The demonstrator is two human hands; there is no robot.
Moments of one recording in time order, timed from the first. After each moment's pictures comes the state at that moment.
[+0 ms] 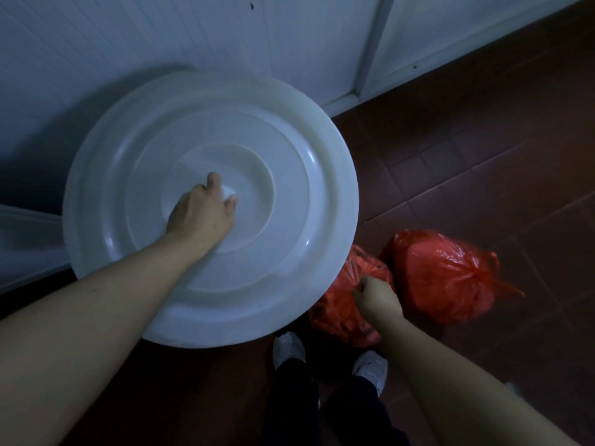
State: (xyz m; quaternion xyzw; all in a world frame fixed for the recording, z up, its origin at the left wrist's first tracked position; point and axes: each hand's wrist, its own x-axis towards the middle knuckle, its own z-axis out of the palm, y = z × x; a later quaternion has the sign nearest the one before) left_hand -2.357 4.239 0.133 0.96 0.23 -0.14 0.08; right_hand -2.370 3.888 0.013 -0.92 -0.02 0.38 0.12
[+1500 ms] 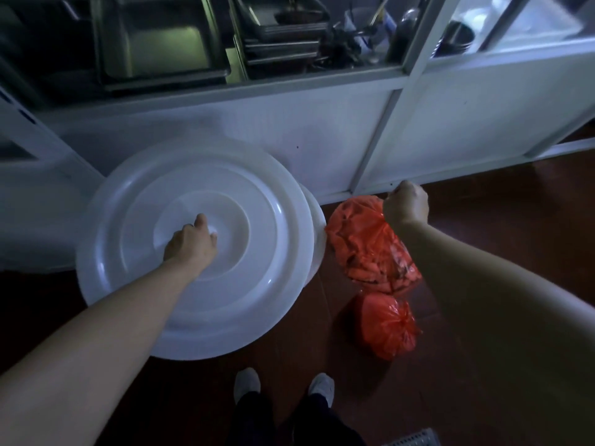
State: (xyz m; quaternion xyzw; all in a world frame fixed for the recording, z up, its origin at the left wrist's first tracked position) left_hand -2.502 4.216 0.429 0.91 0.39 -0.10 0.08; right_hand -2.230 3.909 0.487 -0.97 -0.04 0.04 0.24
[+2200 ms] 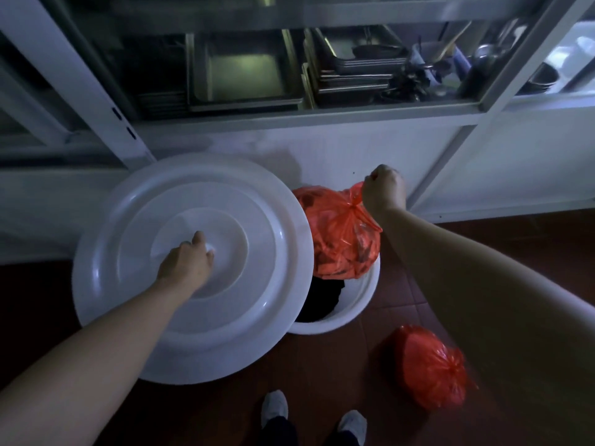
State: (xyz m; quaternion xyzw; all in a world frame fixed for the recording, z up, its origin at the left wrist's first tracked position) left_hand -2.595 4.333 0.443 0.90 0.42 -0.10 0.06; right_hand -2.257 4.123 0.502 -0.93 -0.18 0.05 0.33
